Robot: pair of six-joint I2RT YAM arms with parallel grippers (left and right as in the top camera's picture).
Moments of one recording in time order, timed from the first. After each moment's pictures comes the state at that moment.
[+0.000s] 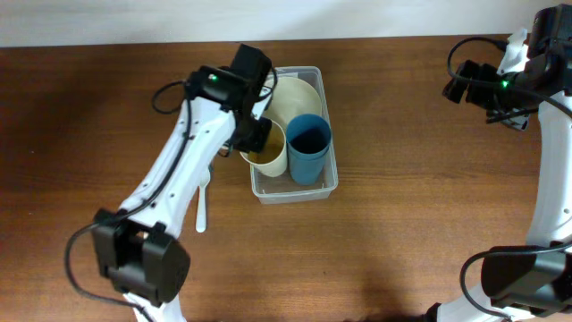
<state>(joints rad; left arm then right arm) -0.41 1.93 1.87 -1.32 -0.05 -0.05 -0.25 1.78 1.99 -1.36 -0.23 0.18</state>
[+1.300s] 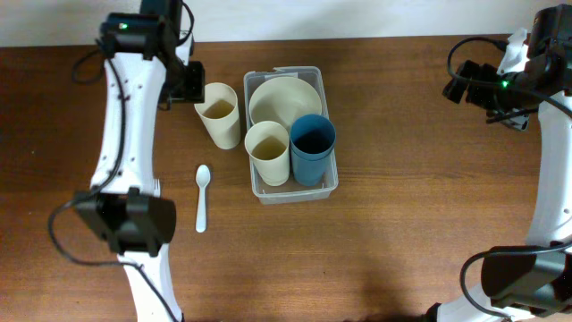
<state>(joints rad) -0.11 2.19 2.44 -1.56 -0.04 -0.08 -0.25 1.78 1.99 -1.36 -0.23 0.18</state>
